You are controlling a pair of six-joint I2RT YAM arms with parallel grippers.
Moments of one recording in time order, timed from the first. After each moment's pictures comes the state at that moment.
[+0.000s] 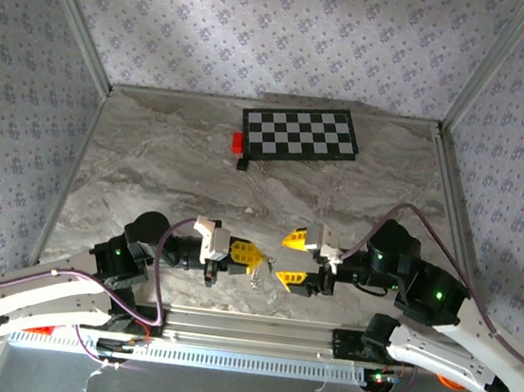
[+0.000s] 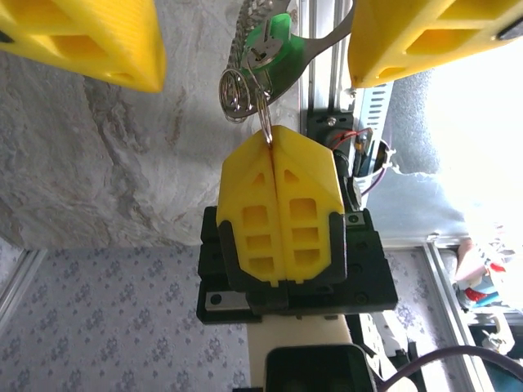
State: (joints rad) left arm -1.17 0.74 0.63 0.17 0.38 -0.01; right arm 1.03 0.66 0.93 -0.51 -0.42 -0.16
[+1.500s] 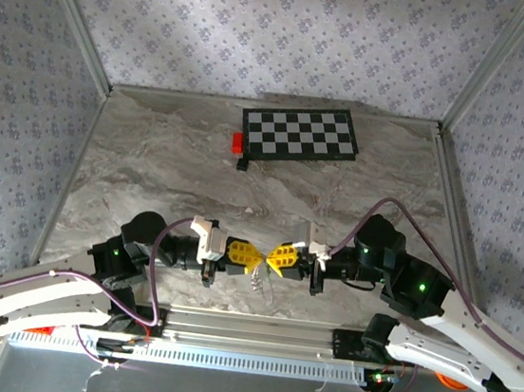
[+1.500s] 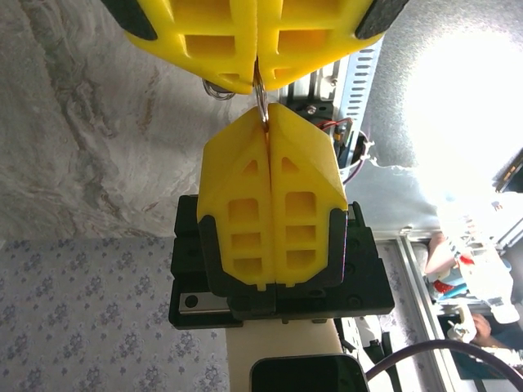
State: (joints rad) left arm -1.17 0.73 0.63 0.18 0.40 -0.01; right arm 1.03 0.73 0.90 -0.41 -0.49 -0.15
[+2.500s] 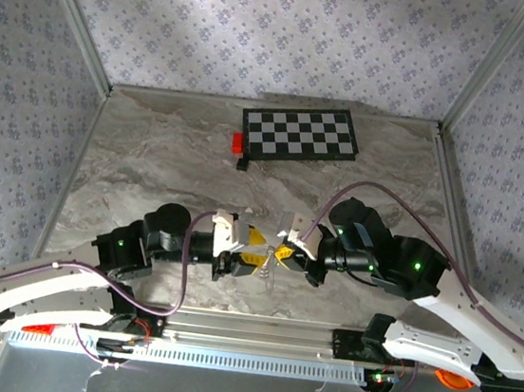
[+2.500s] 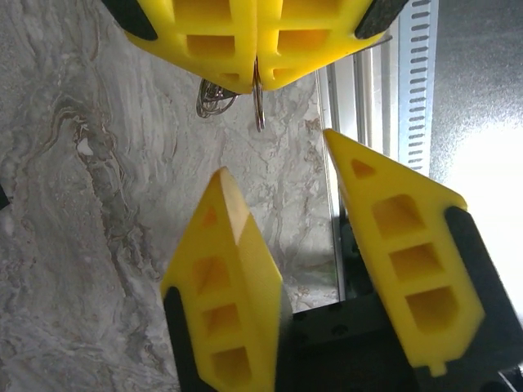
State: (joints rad) left arm -1.17 0.83 0.77 -0.14 0.24 0.03; right arm 1.04 0.92 1.15 -0.87 -0.27 -0.24
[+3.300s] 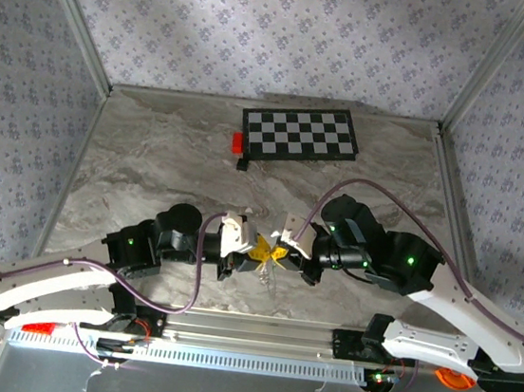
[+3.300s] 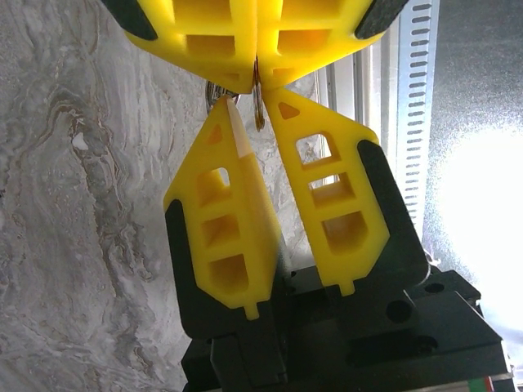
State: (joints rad) left arm -1.17 0.88 0.77 -0.14 0.23 0.04; right arm 1.06 0.96 1.18 -0.88 -0.27 -0.26
